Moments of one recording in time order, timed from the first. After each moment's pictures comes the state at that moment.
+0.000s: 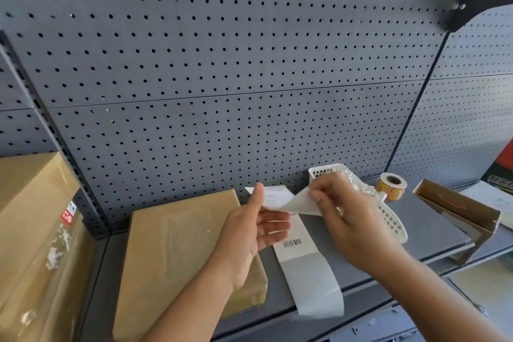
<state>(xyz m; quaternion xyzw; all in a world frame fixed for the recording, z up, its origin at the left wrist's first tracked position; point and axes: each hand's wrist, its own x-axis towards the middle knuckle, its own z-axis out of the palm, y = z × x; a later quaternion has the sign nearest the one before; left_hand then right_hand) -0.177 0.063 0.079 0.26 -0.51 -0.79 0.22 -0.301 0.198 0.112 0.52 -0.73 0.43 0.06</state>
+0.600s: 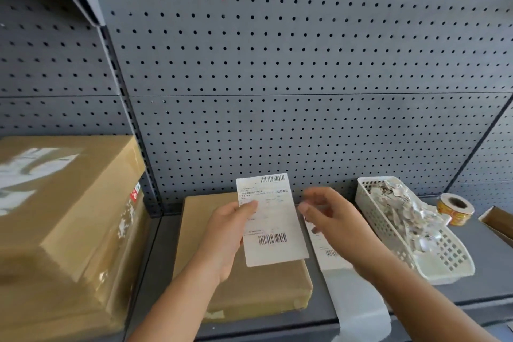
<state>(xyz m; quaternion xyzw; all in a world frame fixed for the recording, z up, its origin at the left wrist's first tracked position) -0.108 0.003 0.067 0.39 -0.52 -0.70 0.29 -0.272 0.119 0.087 0.41 -0.74 0.47 -0.24</state>
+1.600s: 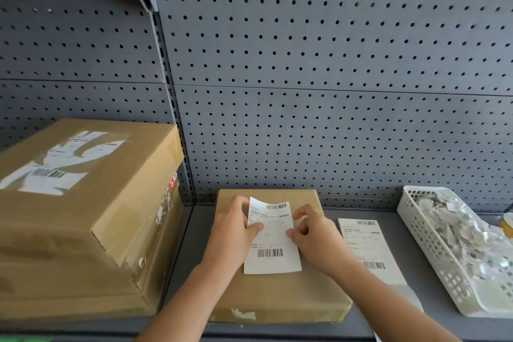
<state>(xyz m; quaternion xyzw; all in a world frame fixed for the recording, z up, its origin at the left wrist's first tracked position) -0.070 -0.054 0.013 0.50 -0.77 -0.30 0.25 -0.232 0.037 0.023 0.47 -0.79 0.32 -0.24</state>
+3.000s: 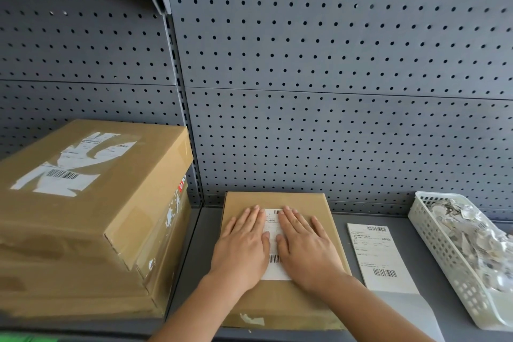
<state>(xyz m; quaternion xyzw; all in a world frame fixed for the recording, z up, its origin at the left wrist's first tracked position) -0.066 -0.051 -0.018 0.43 -0.89 -0.09 0.07 -0.210 0.017 -0.018 0.63 -0.77 0.08 -0.04</state>
